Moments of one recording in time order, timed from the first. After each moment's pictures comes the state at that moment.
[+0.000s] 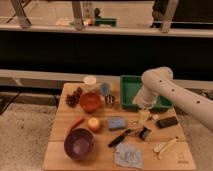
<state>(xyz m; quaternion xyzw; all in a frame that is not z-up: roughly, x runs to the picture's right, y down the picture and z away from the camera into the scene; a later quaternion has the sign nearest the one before) 0.176 0.125 0.759 -0.35 -0.09 -0.02 0.93</state>
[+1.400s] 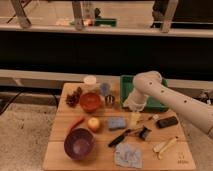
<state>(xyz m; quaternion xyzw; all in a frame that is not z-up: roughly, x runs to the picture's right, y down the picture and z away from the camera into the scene) 0.130 0.143 0.786 -0.37 -0.13 -0.03 0.92</state>
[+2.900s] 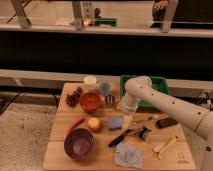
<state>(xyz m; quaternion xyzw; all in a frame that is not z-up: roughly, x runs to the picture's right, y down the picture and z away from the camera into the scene) 0.097 0.162 0.819 -0.37 -0.14 -0.03 0.92</state>
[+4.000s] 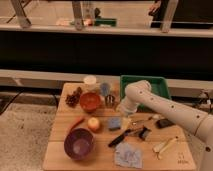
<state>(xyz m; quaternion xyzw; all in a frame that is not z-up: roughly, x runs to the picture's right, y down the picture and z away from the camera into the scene) 0.096 0.174 0.839 -0.35 -0.15 -0.02 0.92</state>
